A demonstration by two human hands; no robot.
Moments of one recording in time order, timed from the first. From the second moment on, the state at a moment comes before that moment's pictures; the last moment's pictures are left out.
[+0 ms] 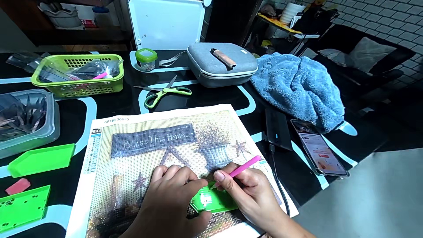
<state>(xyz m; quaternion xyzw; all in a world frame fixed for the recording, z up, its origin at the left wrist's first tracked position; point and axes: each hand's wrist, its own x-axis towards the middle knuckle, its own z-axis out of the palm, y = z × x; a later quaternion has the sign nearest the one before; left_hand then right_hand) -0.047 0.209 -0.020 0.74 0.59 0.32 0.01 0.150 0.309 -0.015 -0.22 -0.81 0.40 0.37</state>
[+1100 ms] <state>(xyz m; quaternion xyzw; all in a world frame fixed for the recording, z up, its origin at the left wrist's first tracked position) -0.050 0.205 0.001 0.74 0.60 0.27 0.11 0.193 0.318 -0.017 -0.35 -0.74 0.37 0.44</state>
